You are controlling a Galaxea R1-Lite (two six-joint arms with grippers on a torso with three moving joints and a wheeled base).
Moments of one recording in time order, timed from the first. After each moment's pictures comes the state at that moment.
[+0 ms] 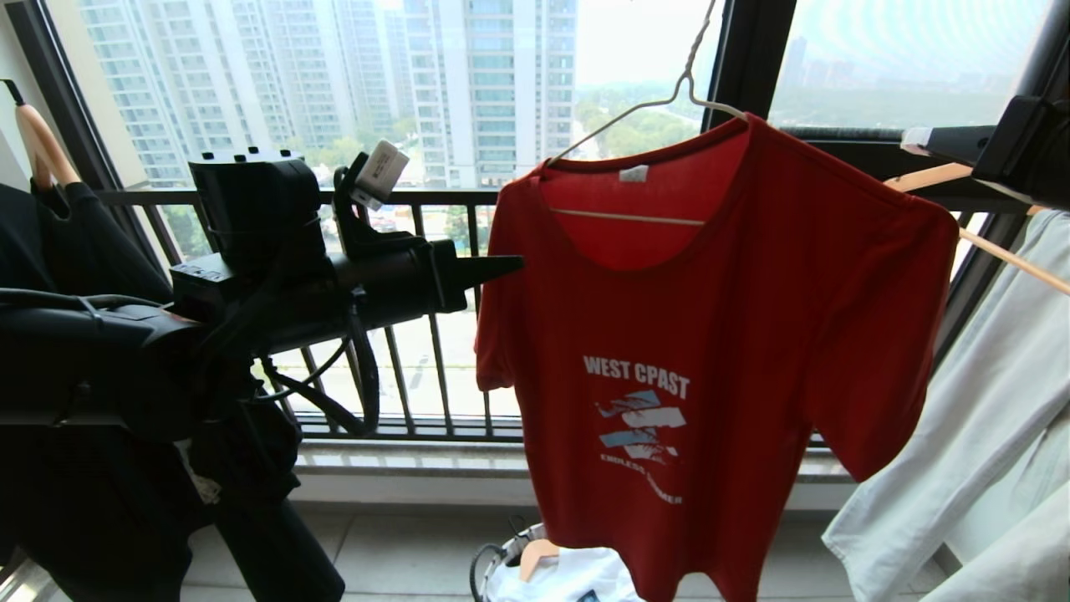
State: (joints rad) left arm -0.43 1.72 -1.08 -0.68 -0.60 -0.42; right arm -0.06 1.42 -1.25 -0.22 0.39 0.25
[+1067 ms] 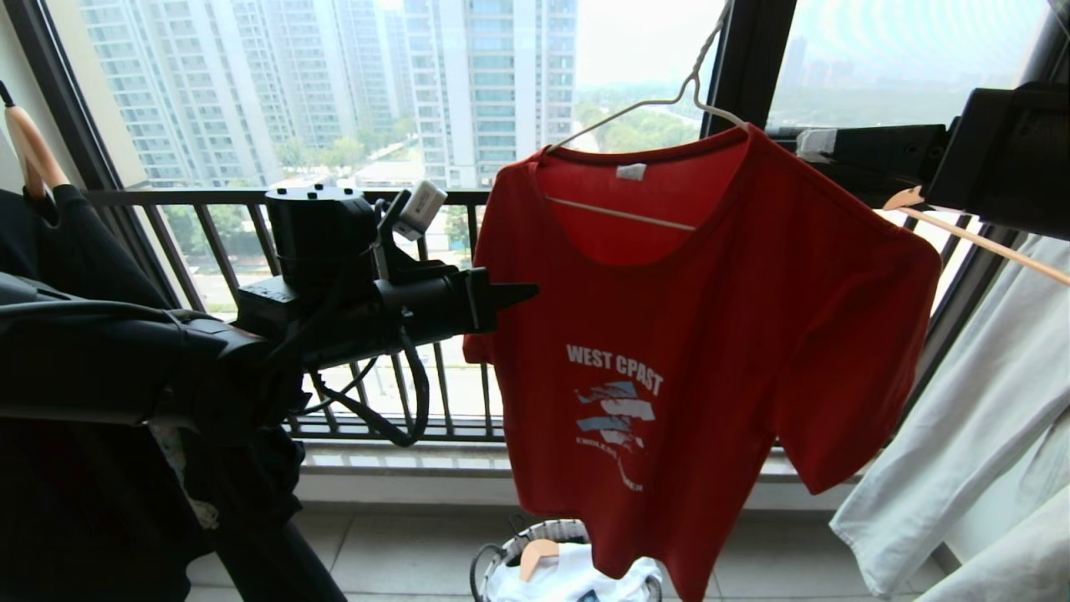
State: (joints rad) left arm -0.47 1.80 -1.10 -0.68 -0.53 -0.42; right arm 0.32 1.38 -1.22 -0.19 0.36 0.21
